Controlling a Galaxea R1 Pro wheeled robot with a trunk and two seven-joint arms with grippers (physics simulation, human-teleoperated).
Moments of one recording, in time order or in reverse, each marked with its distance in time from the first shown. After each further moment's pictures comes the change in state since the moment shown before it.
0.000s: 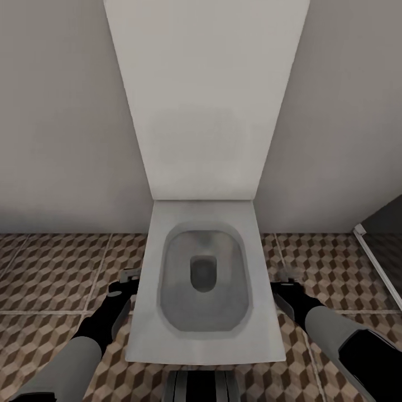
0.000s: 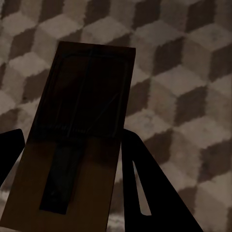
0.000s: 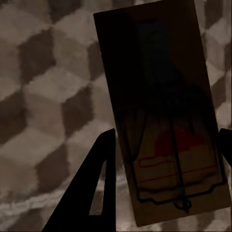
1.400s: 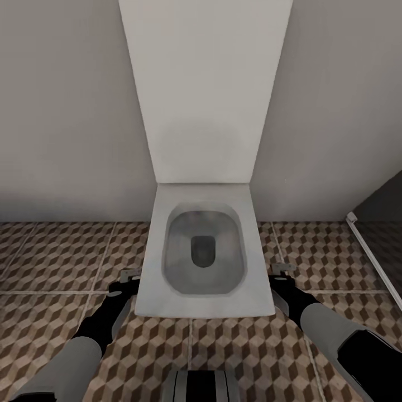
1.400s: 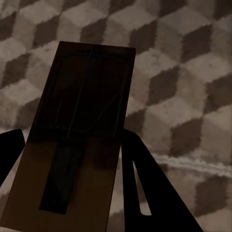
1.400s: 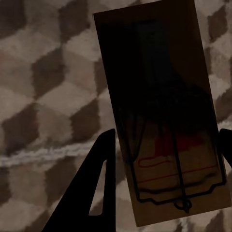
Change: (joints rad) left arm 0.000 0.000 -0.001 -0.001 0.000 0.000 -0.002; right arm 0.000 0.013 -0.008 -0.090 -0.006 0.012 -0.006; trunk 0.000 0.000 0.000
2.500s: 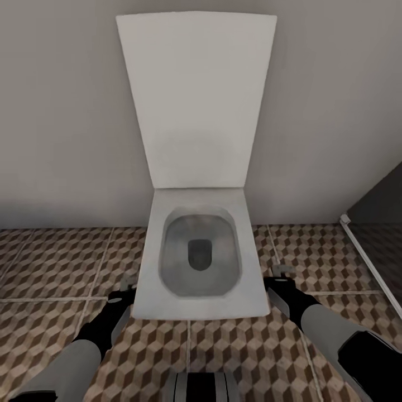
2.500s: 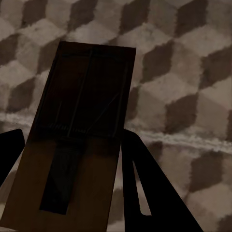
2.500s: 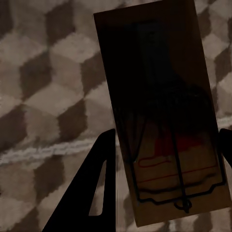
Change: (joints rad) left arm 0.000 0.004 0.002 0.085 0.000 0.000 -0.004; right arm 0.006 -0.002 0.002 0.004 0.003 0.009 0.005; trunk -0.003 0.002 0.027
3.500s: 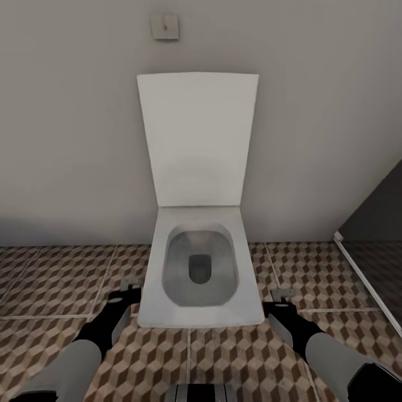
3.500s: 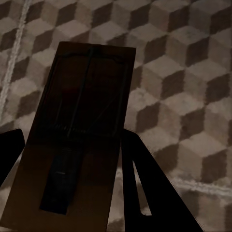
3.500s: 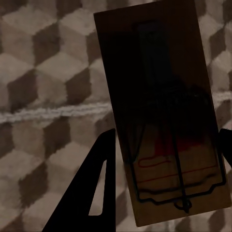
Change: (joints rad) left arm 0.000 -0.002 0.001 -0.001 -0.001 -0.001 0.002; right arm 0.150 -0.006 0.001 -0.058 0.001 0.013 -0.009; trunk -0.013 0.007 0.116
